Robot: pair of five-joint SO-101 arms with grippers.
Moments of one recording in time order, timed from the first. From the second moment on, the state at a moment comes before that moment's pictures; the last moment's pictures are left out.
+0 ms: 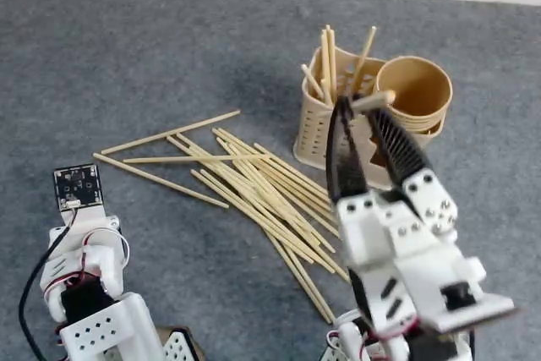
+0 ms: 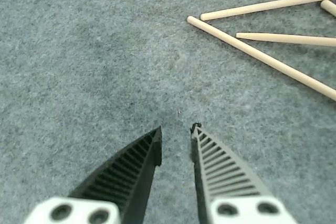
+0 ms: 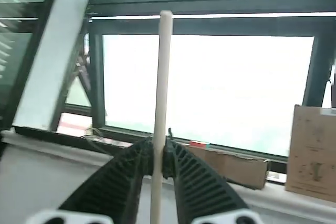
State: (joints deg) left arm -33.4 -95.3 90.8 58.4 -10.1; right arm -26.0 -88.8 57.4 4.3 11.7
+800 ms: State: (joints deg) left arm -33.4 -95.3 90.8 58.4 -10.1; right arm -13.5 -59.2 58.3 2.4 5.5
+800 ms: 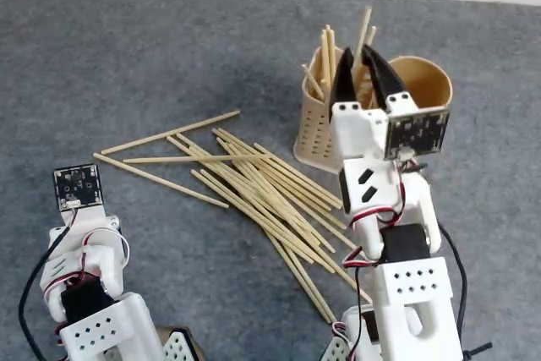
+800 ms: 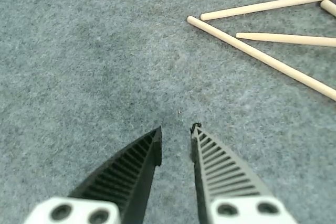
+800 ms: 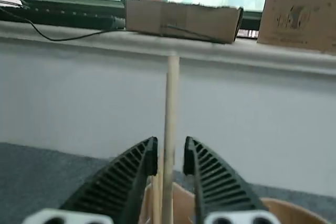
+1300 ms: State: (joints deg) left arm -33.4 -95.3 90.8 58.4 -10.1; right arm -19.3 -59.0 44.9 38.4 4.7
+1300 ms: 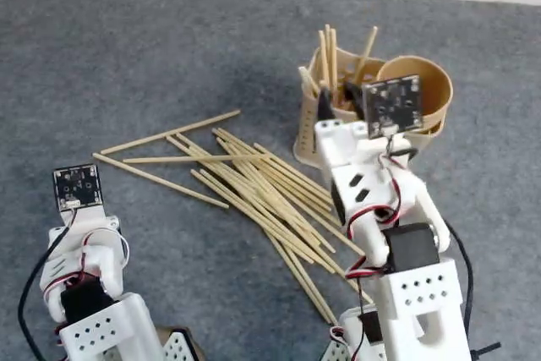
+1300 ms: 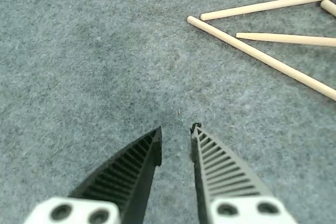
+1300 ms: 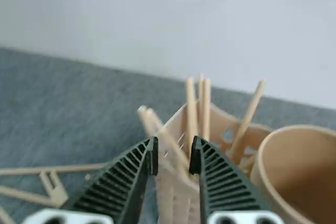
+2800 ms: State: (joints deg) left arm -33.4 -95.3 90.8 58.4 -10.1; right arm -41.3 -39.6 57.7 50.3 6.4
